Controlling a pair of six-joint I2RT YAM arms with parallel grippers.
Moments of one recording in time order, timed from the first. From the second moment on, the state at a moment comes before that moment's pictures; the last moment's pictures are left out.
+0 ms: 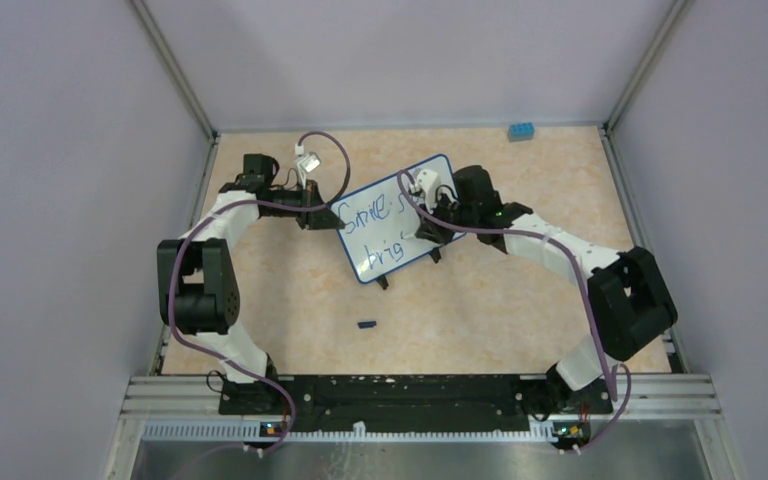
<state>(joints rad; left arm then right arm) 0.00 1.71 1.21 -0.55 1.17 0.28 0.57 1.58 1.10 -0.16 -0.42 -0.31</state>
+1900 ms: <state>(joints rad) 0.00 1.71 1.21 -0.55 1.17 0.28 0.56 1.58 1.07 -0.19 -0.42 -0.31</state>
